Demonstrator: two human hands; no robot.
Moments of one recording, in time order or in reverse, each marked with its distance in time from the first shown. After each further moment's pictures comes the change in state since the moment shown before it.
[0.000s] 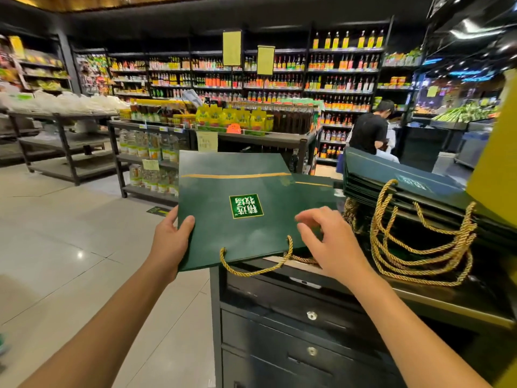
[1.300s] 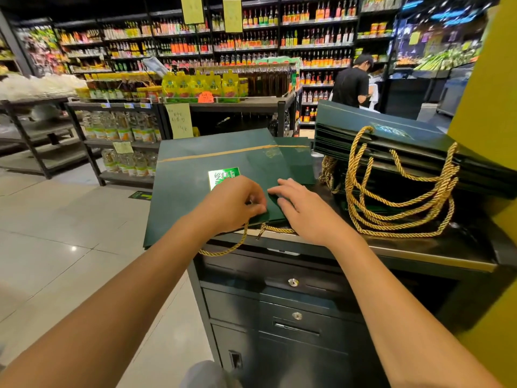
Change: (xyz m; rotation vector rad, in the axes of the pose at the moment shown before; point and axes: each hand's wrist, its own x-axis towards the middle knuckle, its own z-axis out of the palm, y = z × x) left_hand -0.028 0.041 0.136 1.094 -0.657 0.523; right_hand 0.008 0.036 0.009 -0.016 -0.342 0.145
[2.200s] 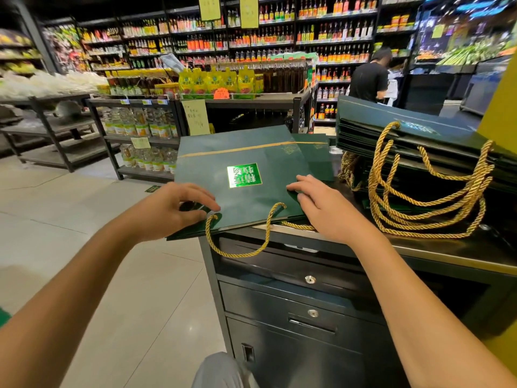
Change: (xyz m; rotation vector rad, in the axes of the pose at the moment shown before) left_hand -0.074 -0.103 -0.052 -0.198 -0.062 -0.072; right_hand 0.000 0.001 0.001 0.022 0.009 0.006
